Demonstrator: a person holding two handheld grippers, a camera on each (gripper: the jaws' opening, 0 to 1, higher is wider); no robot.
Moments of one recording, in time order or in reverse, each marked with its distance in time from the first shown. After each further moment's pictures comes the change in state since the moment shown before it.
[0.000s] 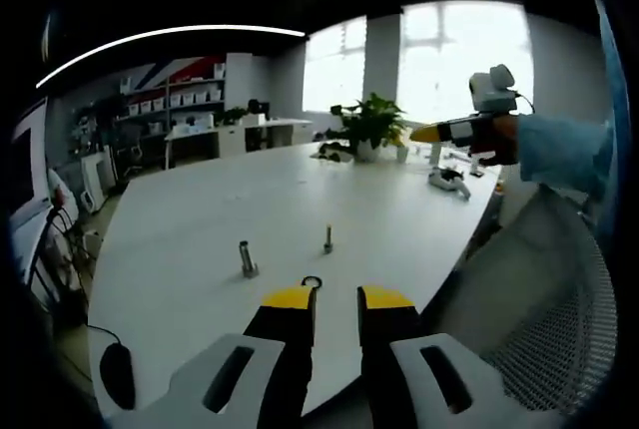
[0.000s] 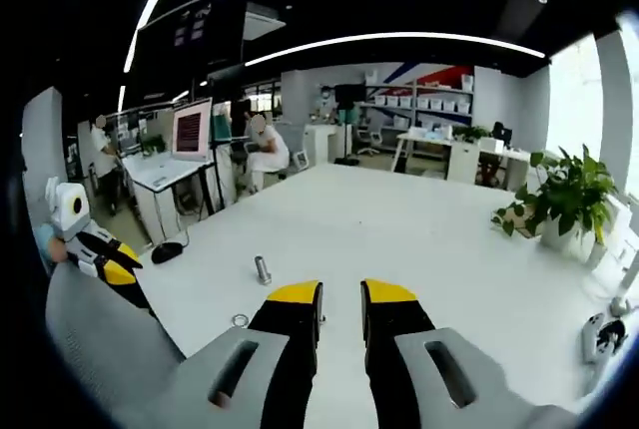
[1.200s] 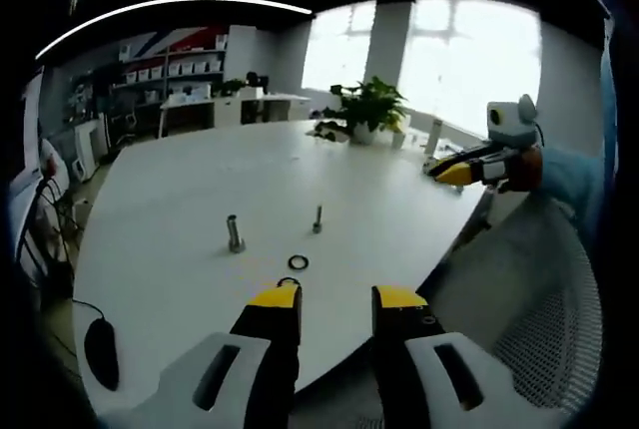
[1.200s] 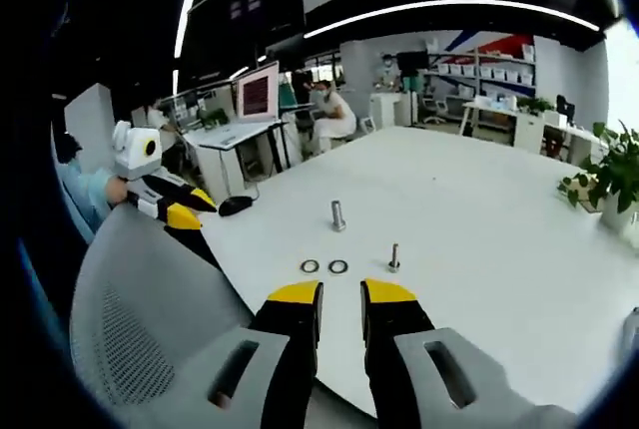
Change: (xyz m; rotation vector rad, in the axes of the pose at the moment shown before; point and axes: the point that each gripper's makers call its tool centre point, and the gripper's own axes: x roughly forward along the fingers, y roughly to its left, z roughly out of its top) left arm 0.003 -0.003 -0.006 -0.085 0.102 -0.046; right arm -0.027 0.059 -0.061 -0.017 0.139 0.326
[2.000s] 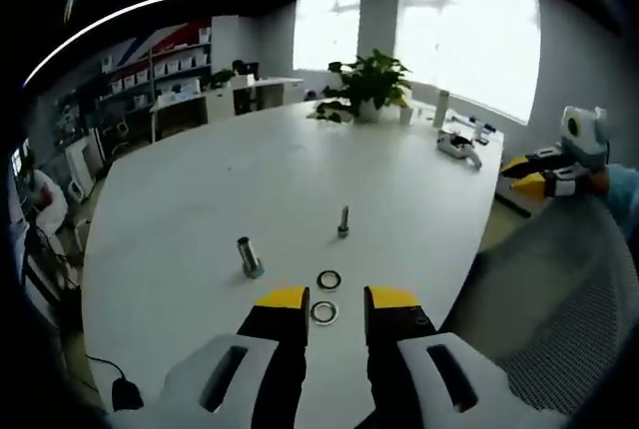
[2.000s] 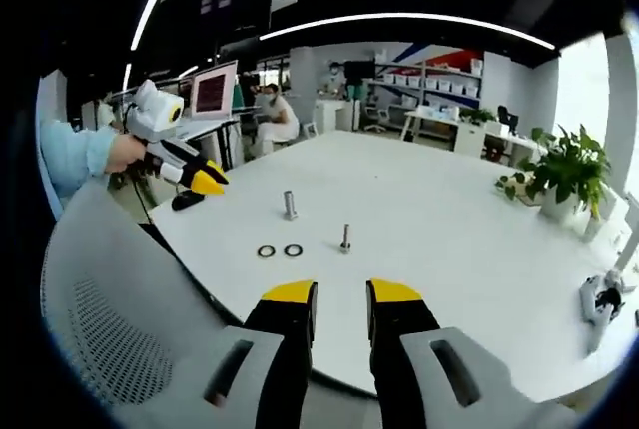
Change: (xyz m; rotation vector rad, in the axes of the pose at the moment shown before) left arm 0.078 0.036 0.016 0.108 0.113 -0.012; right arm -0.023 -0.017 -0.039 -0.072 -0.002 -0.336
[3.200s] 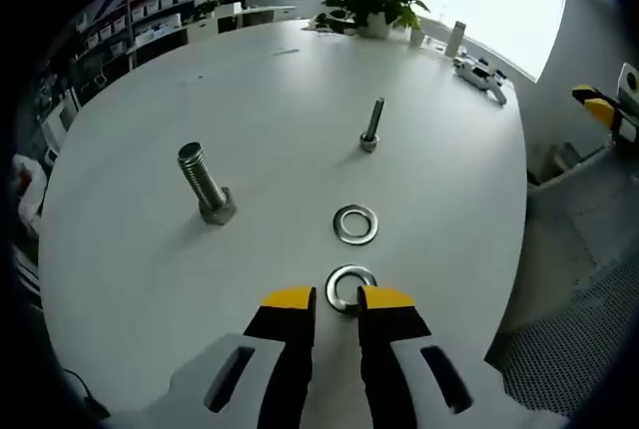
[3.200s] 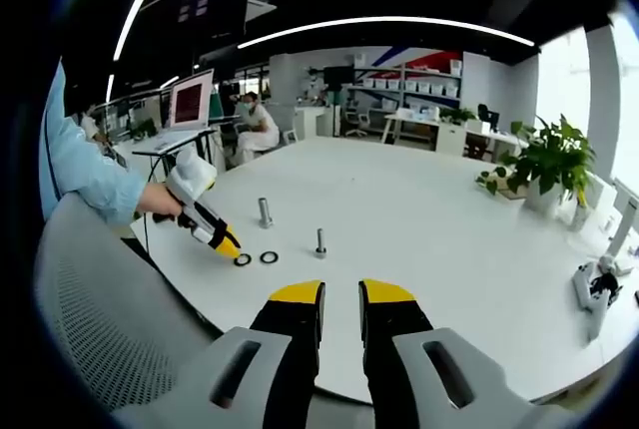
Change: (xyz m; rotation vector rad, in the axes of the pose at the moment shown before) left arm 0.099 0.026 -0.083 -0.010 0.309 -0.038; right arm 0.001 -0.030 0.001 0.108 -0.058 -0.052
